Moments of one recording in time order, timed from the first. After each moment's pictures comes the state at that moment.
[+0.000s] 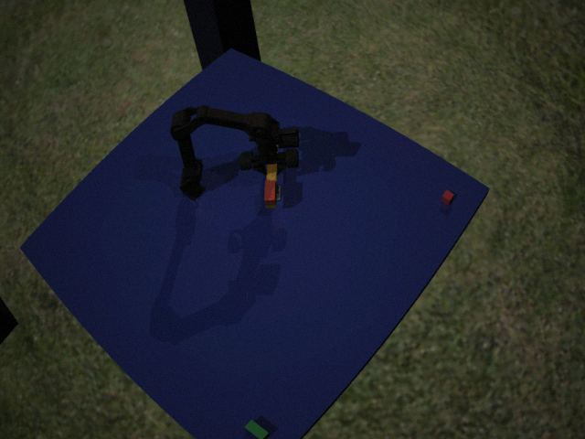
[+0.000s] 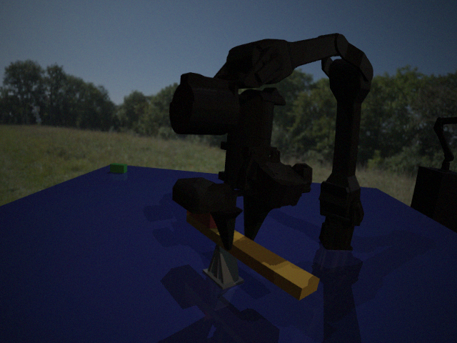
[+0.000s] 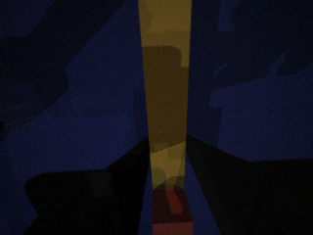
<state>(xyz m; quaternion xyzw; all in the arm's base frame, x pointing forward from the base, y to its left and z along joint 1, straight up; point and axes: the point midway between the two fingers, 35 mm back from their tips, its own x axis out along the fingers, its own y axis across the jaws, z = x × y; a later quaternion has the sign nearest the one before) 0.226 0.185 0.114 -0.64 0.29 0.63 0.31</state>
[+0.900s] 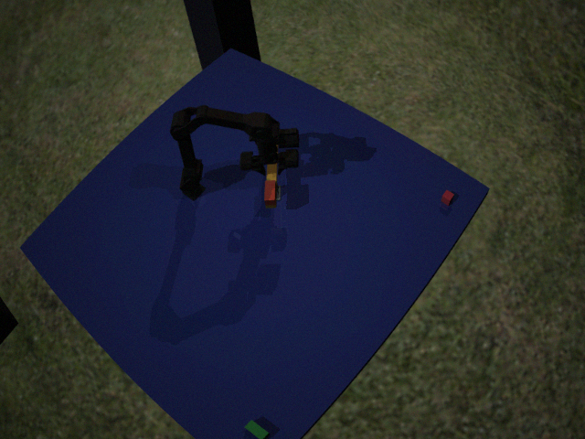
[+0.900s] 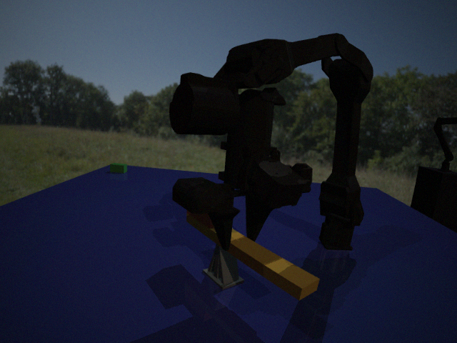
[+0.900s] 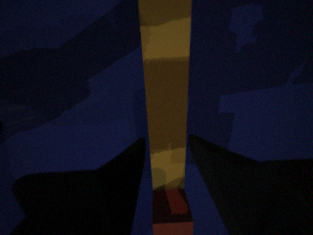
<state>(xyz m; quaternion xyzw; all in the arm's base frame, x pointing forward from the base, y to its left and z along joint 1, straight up) 0.226 0.185 0.114 -0.64 0.29 0.64 0.31</state>
